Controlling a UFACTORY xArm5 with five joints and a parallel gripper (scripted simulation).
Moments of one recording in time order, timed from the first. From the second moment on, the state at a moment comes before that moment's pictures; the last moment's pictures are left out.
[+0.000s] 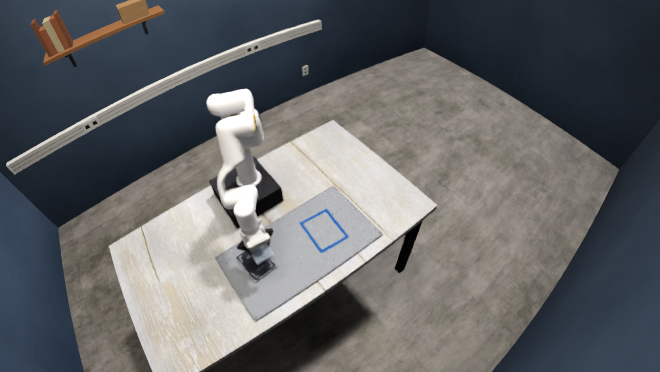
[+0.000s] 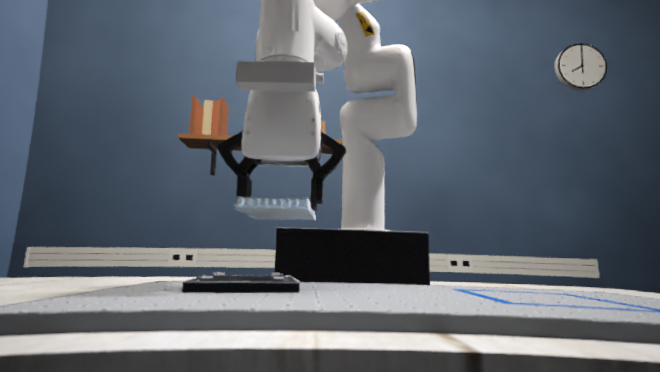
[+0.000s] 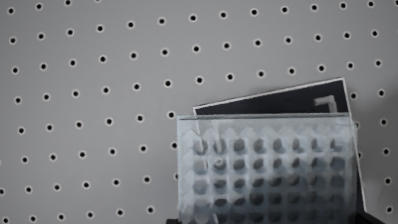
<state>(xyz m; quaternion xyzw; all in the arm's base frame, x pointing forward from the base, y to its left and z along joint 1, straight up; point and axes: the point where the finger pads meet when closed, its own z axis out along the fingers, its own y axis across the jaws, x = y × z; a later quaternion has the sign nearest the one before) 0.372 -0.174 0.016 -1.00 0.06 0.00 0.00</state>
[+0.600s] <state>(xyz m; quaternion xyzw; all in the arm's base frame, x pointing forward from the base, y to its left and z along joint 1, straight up) 0.381 -0.124 0.015 -1.00 0.06 0.00 0.00</state>
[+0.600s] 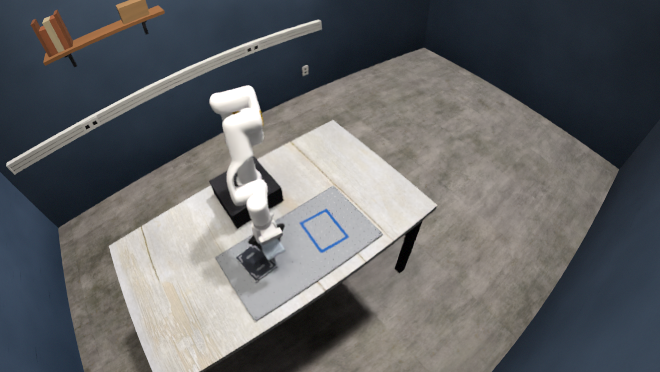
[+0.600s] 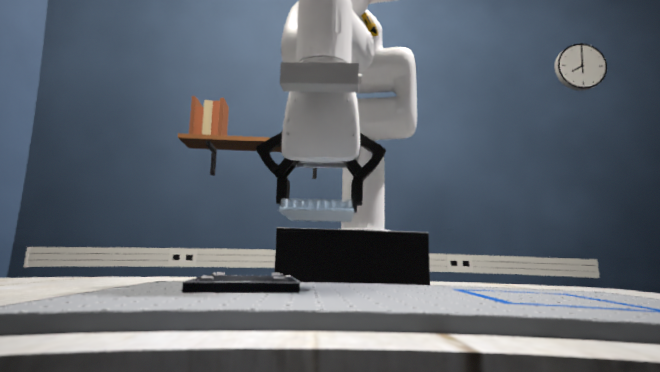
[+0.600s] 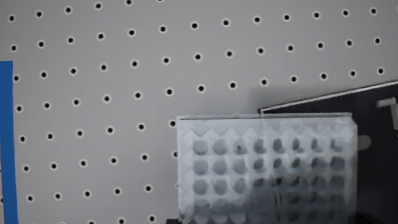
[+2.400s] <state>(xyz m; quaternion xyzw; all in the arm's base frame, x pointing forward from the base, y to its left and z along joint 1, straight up) 0.407 0.030 0.011 -1.00 0.06 0.00 0.00</state>
